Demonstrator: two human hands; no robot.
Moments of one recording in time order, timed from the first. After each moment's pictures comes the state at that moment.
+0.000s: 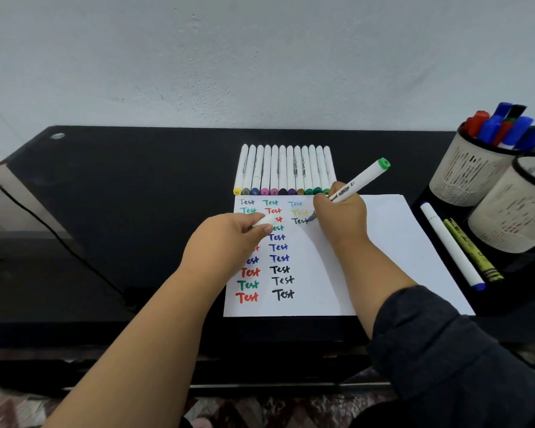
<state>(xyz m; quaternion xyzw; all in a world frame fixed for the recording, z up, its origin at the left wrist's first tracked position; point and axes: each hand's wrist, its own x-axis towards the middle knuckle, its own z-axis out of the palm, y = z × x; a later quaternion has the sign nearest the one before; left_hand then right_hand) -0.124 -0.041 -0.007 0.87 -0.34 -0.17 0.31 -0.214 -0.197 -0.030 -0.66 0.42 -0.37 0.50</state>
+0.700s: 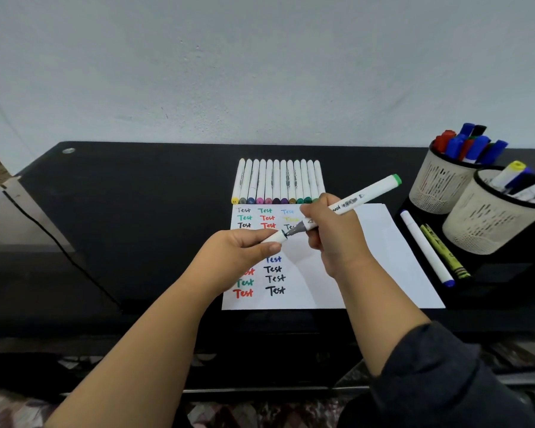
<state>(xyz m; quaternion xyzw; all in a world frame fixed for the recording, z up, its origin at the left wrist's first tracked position) -0.147 -0.017 0.006 0.74 -0.35 -0.31 0.48 -0.248 -0.146 0.014 -0.57 0.32 -0.35 0.67</state>
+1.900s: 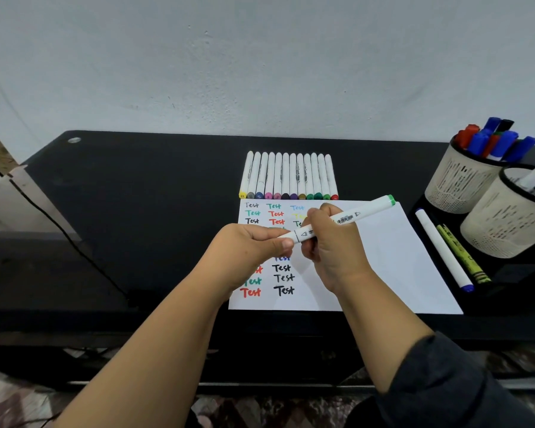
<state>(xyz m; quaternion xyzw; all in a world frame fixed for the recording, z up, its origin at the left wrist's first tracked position) -0.153 -0.022 0.015 0.71 -0.28 -0.37 0.53 -0.240 -0.128 0.006 -0.52 0.34 -0.32 0.72</state>
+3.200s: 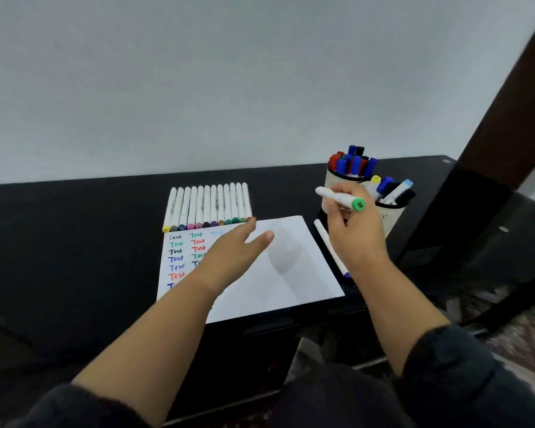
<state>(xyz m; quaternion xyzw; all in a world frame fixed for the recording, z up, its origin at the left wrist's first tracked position) -0.217 -0.088 0.040 0.76 -0.44 -0.28 0.38 -0.370 -0.196 0.054 -0.76 0.36 -0.49 0.25</state>
